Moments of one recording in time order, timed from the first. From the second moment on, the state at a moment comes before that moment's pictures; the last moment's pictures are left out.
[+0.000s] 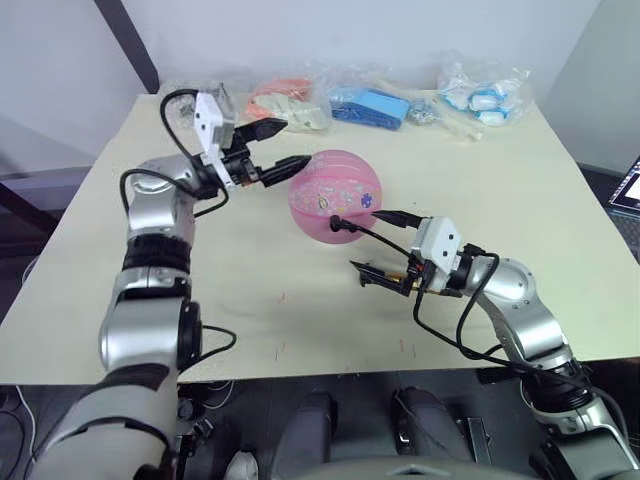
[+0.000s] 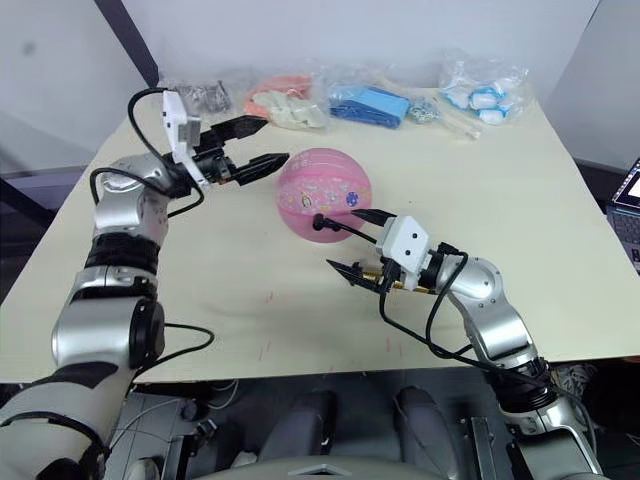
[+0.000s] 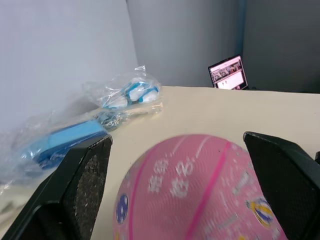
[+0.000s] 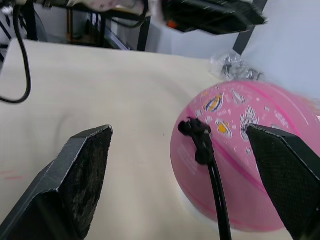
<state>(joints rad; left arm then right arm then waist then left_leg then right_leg) -1.03 0.55 0.10 0.90 -0.32 -0.08 -1.26 -0.33 -0.33 0.22 -0.23 0.16 0.11 0.78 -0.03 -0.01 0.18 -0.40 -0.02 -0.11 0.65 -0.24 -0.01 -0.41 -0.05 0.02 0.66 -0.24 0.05</state>
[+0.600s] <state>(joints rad) -1.16 0.47 0.05 1.18 -0.13 -0.23 -1.19 -0.33 -0.19 0.19 -0.23 0.19 0.10 0.60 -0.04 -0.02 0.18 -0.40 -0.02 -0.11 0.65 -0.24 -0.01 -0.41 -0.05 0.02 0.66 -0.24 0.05</state>
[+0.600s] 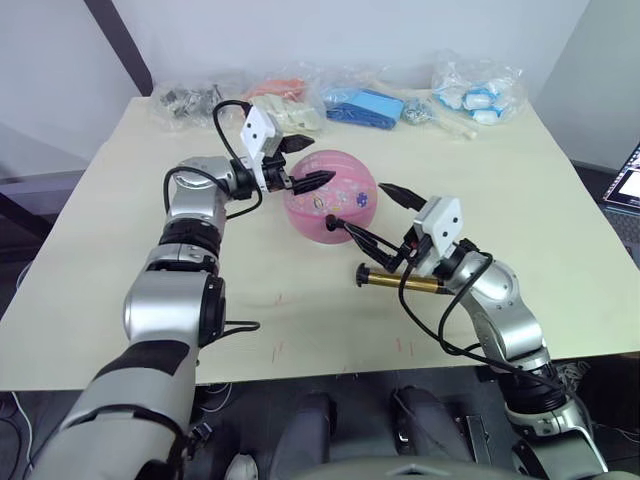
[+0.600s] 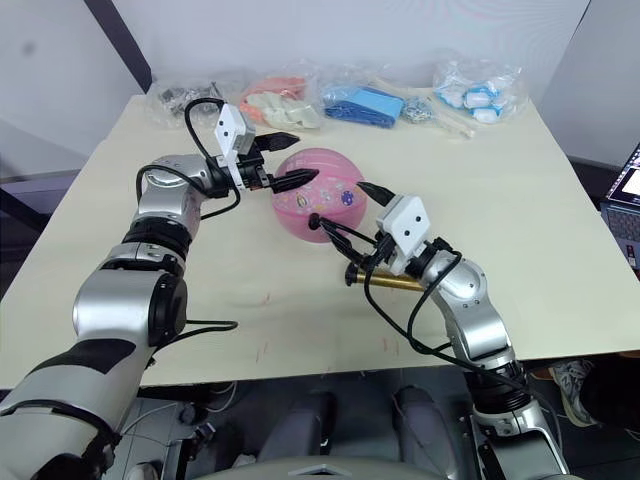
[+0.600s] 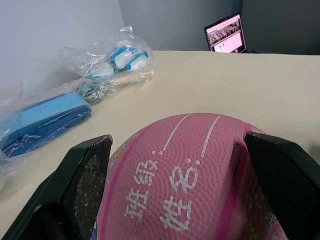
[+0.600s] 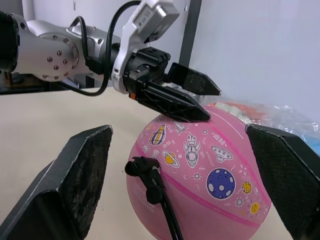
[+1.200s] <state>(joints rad) -1.17 0.45 0.05 1.20 -0.11 -0.14 -1.18 -0.39 -0.24 0.27 -0.21 0.11 0.21 0.60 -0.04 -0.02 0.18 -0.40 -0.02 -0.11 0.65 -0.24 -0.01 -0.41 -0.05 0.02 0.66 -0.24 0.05</state>
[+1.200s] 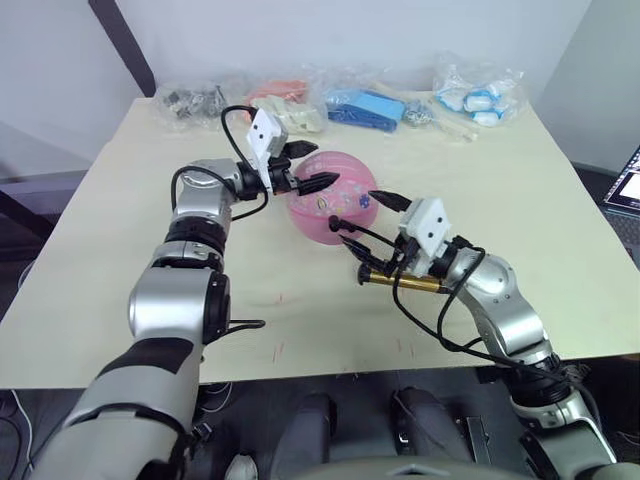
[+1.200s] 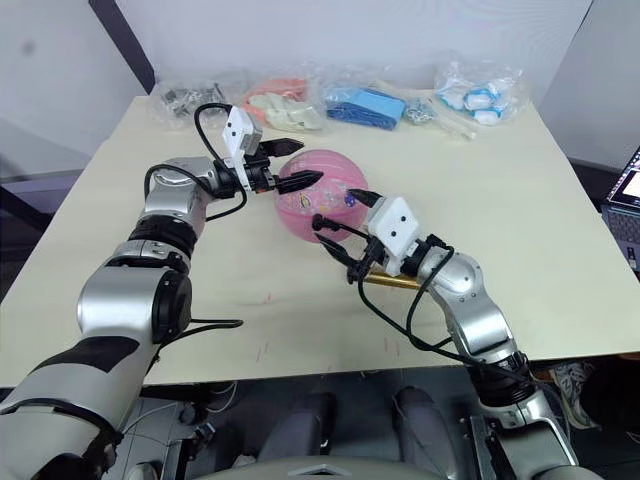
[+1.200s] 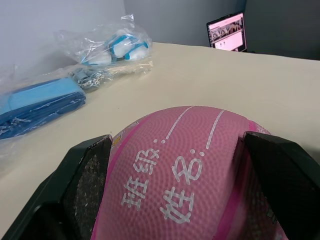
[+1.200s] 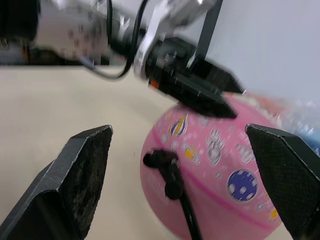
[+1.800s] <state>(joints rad) -1.15 0.43 0.05 1.18 -0.11 -0.12 -1.13 -0.53 -0.26 0.43 -0.06 -0.26 0.15 0.51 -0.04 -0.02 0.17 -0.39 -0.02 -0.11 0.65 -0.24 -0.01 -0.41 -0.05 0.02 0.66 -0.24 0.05</state>
